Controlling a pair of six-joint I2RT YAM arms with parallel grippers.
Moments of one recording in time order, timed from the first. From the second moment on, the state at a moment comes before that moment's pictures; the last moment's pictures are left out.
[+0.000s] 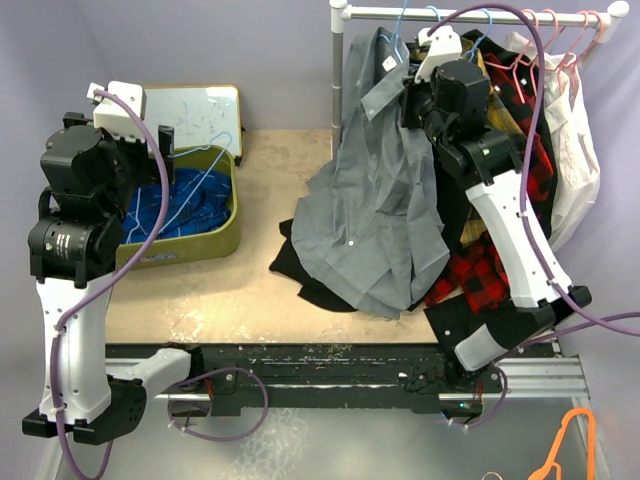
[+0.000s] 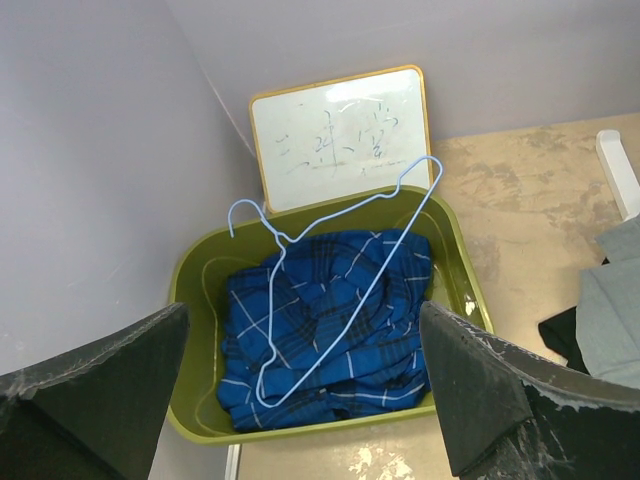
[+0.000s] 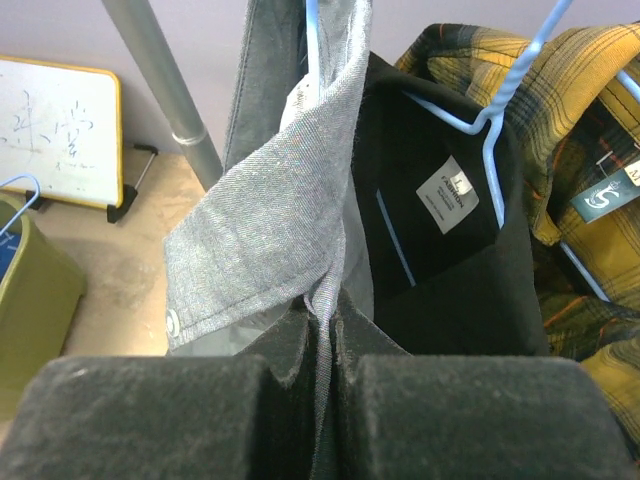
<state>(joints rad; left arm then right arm) -0.12 1.10 1.79 -0.88 -0.25 0.20 0.43 1.55 1.99 -0.63 0.24 0.03</state>
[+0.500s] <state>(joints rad) -0.07 1.09 1.75 -0.85 -0.24 0.22 0.38 1.56 1.84 -0.53 0.13 0.11</state>
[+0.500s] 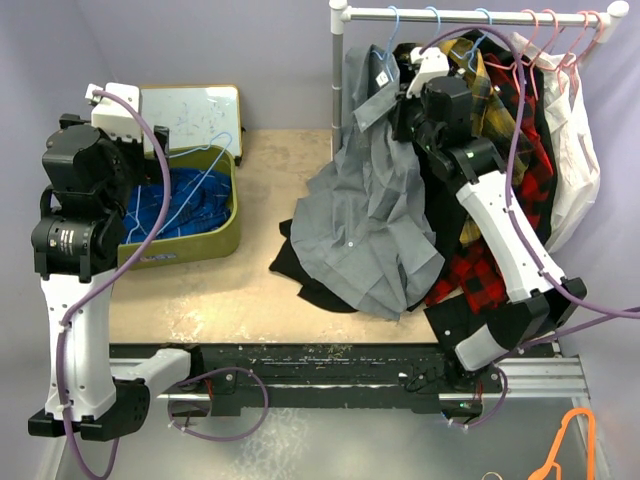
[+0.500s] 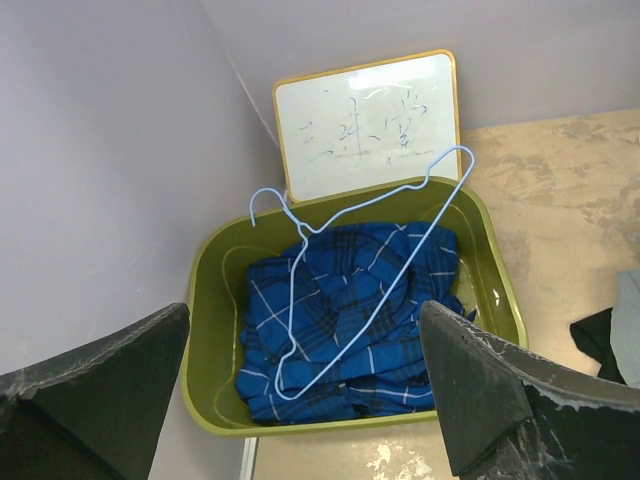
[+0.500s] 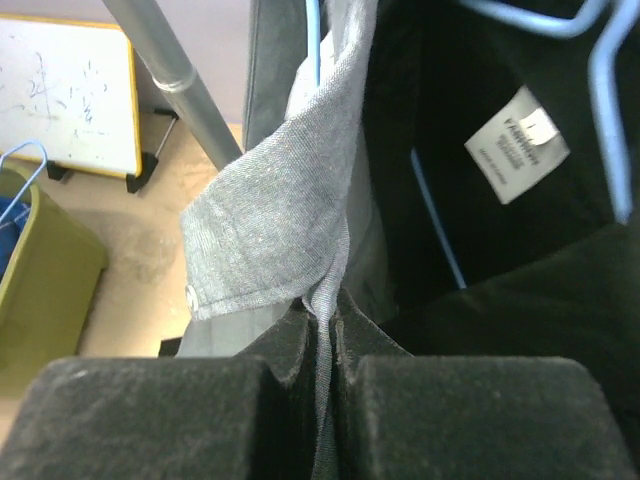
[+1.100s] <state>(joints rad) 0.07 1.08 1.70 -0.83 -0.29 0.14 0.38 1.01 1.57 -0.39 0.13 0.16</state>
